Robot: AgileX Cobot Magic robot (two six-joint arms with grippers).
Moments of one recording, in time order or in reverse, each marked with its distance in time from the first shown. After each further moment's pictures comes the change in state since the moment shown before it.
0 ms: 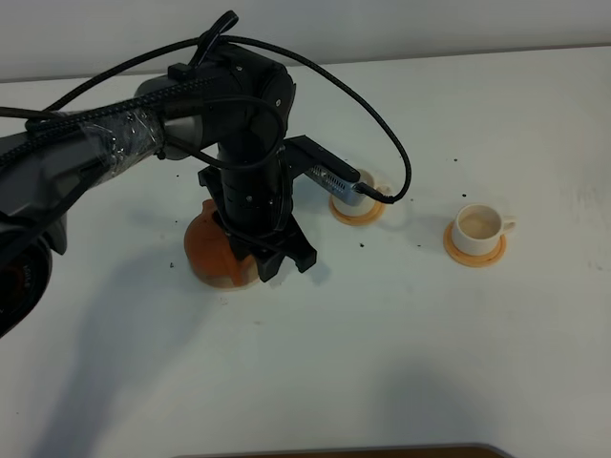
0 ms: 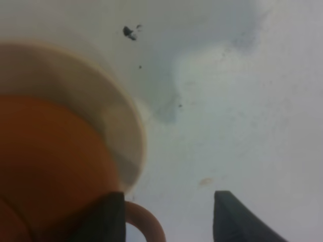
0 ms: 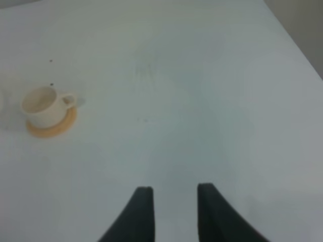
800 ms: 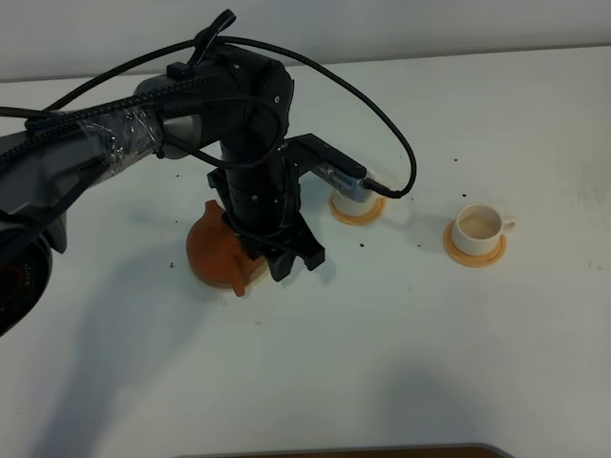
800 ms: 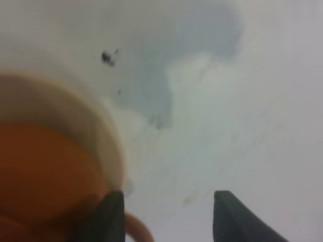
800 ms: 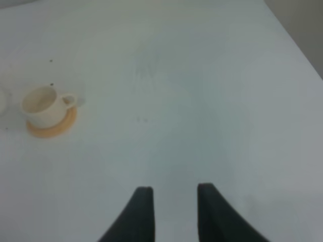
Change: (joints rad) left arm 0.001 0.000 0.000 -0.082 -0.040 0.036; right arm 0.000 0.000 0.000 0.000 0.000 0.000
